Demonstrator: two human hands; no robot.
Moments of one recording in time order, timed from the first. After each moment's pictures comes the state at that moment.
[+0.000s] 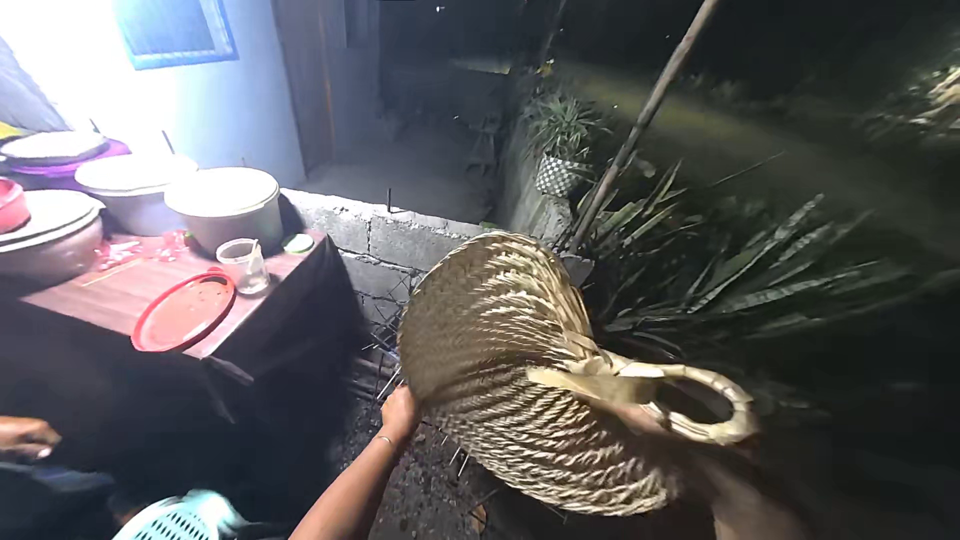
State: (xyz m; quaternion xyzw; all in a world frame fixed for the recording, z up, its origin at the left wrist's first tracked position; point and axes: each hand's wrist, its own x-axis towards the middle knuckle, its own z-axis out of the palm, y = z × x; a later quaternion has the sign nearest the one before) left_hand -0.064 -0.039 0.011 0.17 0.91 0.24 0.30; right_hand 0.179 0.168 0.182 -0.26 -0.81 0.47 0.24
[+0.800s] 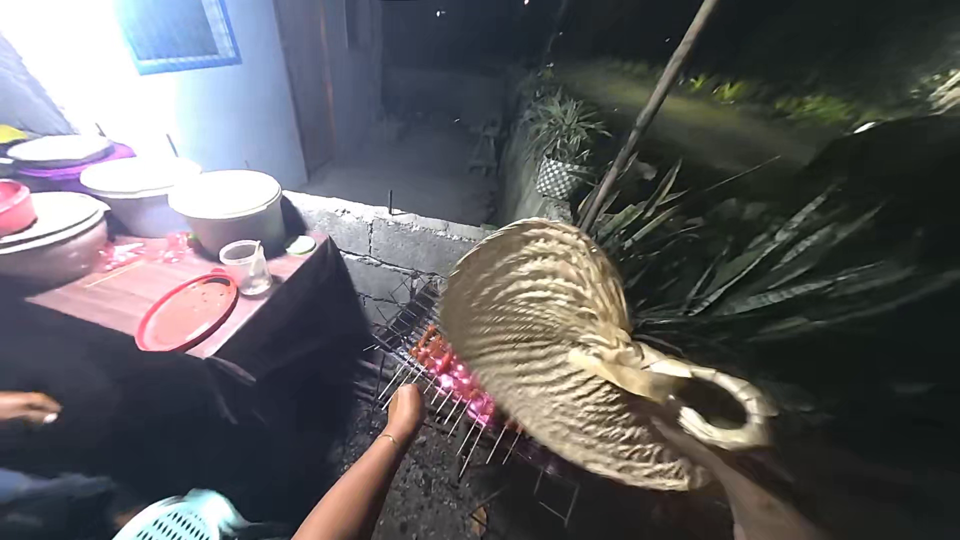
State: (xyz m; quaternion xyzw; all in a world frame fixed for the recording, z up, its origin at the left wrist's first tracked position) left_hand -0.070 -0.030 -0.007 0.21 0.89 0.31 0.26; right_hand 0.185 0.177 0.184 -0.28 -0.86 0.32 0.30
